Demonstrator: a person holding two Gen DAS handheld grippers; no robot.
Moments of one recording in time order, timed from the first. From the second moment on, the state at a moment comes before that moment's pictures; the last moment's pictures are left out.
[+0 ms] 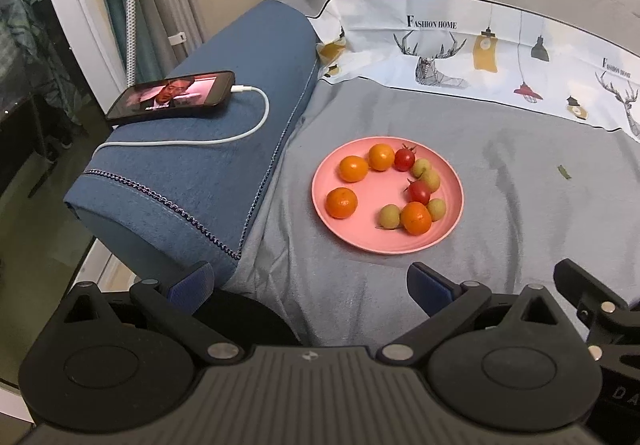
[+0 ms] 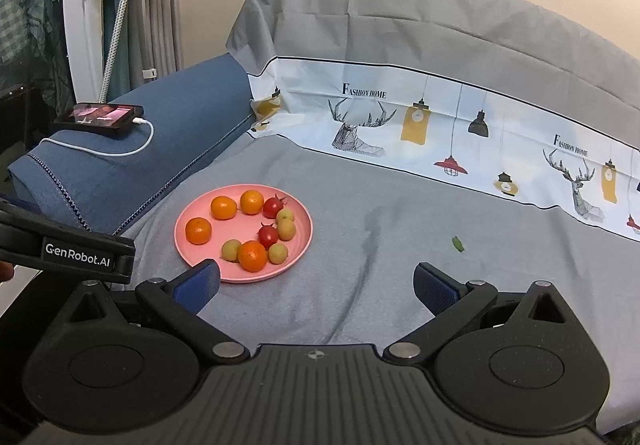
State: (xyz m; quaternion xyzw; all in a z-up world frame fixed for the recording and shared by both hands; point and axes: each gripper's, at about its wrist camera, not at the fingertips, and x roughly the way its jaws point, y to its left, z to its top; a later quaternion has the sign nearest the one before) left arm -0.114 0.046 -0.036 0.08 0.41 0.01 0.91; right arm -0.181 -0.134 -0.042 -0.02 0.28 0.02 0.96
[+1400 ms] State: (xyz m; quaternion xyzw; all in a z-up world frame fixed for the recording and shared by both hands) left arm -0.114 0.047 -0.039 0.07 0.42 0.00 0.90; right arm -0.180 -0.133 -0.042 -0.02 0.28 0.02 0.96
